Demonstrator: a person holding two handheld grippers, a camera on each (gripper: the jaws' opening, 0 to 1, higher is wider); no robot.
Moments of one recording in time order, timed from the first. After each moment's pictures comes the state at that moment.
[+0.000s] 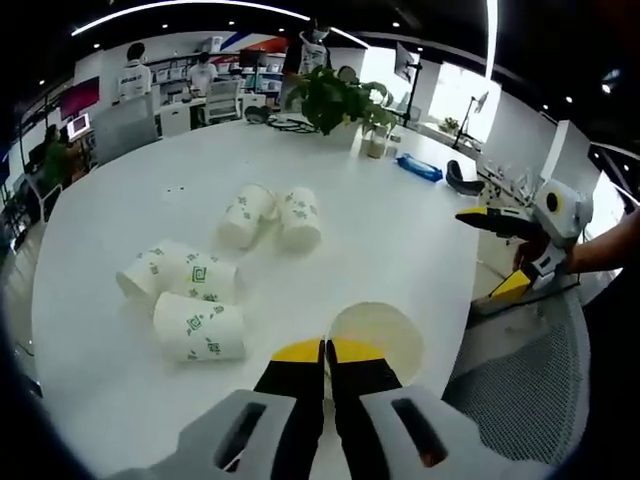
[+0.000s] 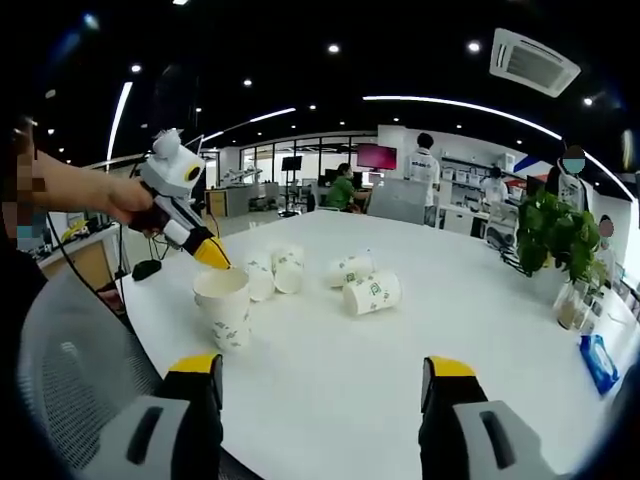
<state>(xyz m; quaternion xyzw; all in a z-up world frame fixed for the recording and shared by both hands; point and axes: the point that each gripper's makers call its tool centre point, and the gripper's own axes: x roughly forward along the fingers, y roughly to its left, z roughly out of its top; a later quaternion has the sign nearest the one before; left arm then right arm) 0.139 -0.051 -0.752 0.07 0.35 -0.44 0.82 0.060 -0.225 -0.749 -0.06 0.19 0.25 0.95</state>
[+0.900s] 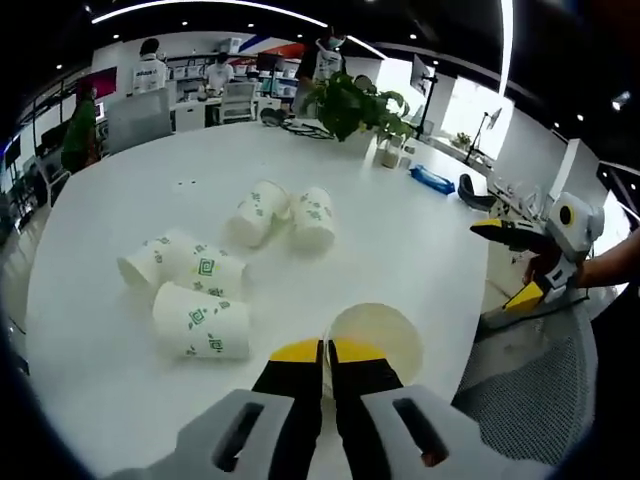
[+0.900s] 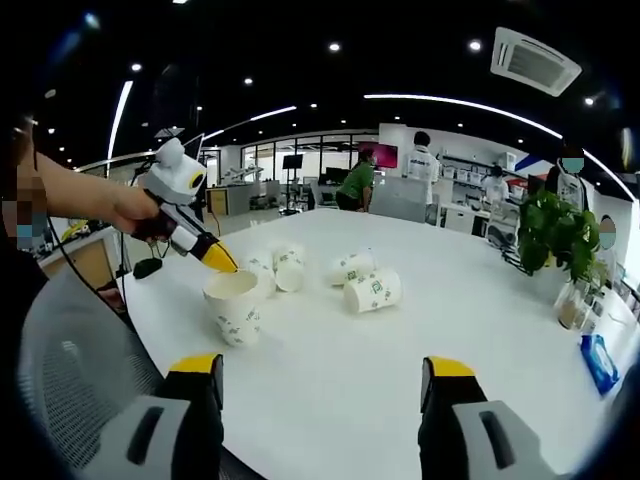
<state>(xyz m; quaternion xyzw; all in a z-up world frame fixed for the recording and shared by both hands) 0.141 -0.051 -0.756 0.04 0.34 -0.42 0.84 0.059 -0.223 -0.750 -0.07 0.20 0.25 0.95</state>
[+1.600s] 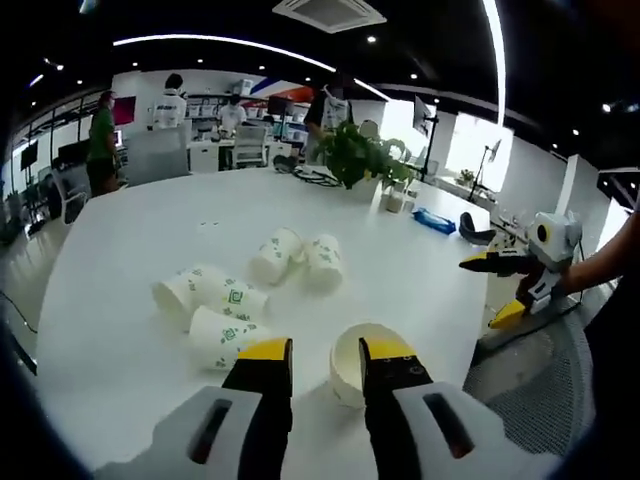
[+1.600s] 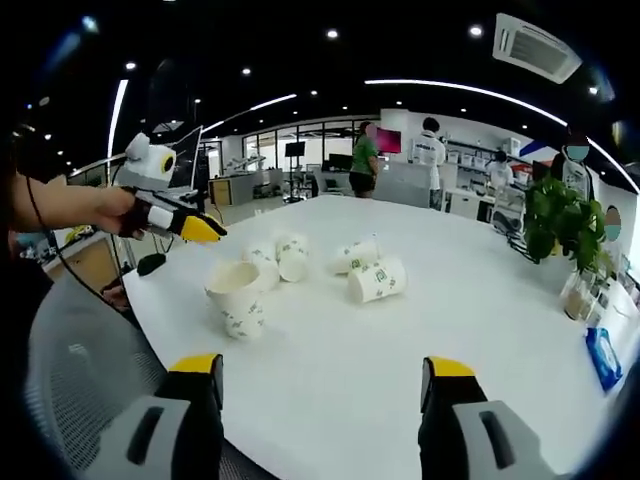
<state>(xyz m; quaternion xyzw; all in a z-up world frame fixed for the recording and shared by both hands) 0.137 -0.024 -0.718 0.01 0.24 -0.40 0.88 0.064 -0.224 -0.749 -0.05 0.23 0.26 0.94</state>
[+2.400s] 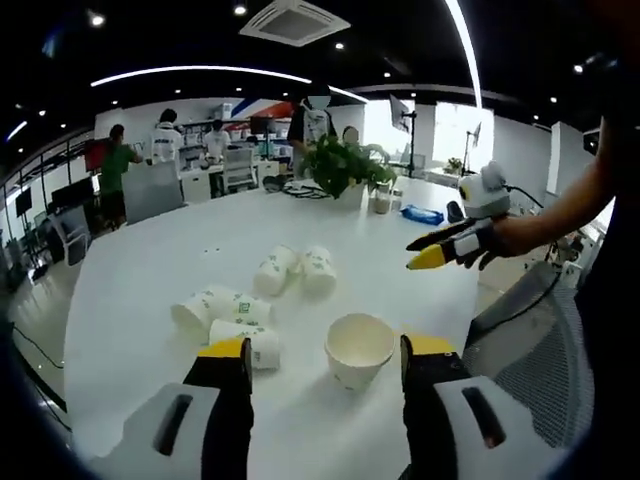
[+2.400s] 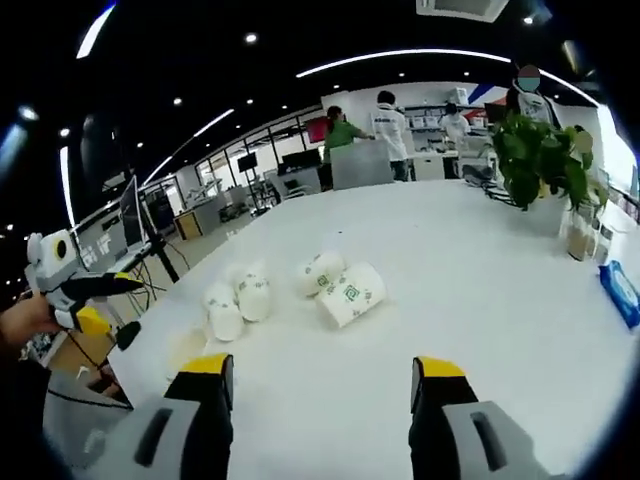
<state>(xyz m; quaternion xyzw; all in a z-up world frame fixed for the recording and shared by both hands) 0.110 -0.006 -0.696 0.06 0.20 -0.42 0.88 0.141 -0.224 -0.750 0.08 0.27 0.19 0.94</state>
